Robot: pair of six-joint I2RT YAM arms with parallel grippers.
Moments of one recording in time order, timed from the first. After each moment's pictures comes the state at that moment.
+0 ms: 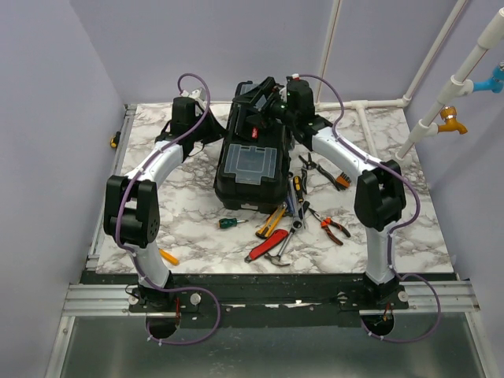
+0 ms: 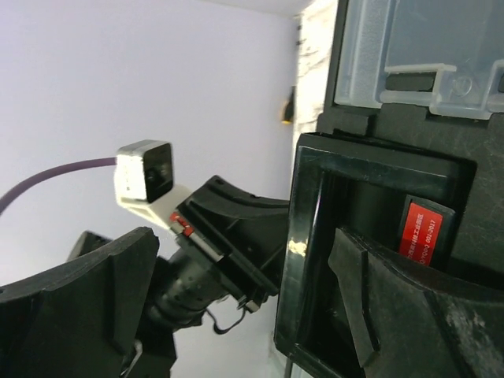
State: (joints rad) left arm -0.20 1.79 1.36 -0.04 0.40 -0.55; right arm 0.53 2.08 1.82 0.01 -0.34 1.19
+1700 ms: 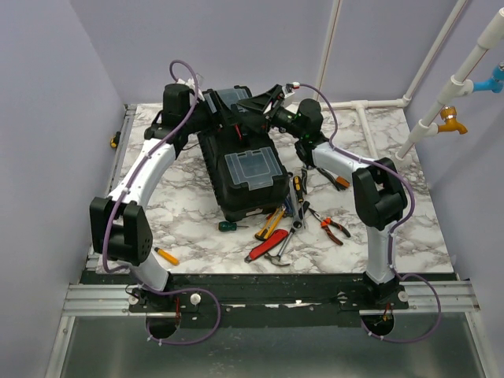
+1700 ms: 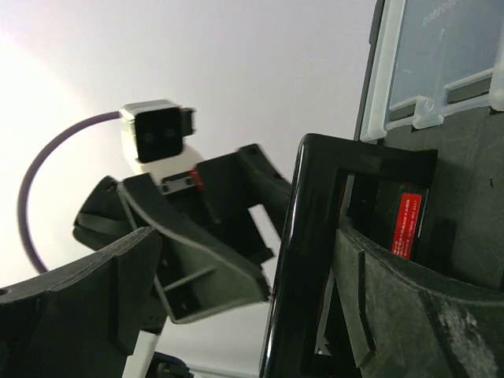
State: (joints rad) left arm -0.21 1.61 1.47 -0.25 0.48 -0.66; right arm 0.49 2.07 1.52 0.75 -0.60 1.52
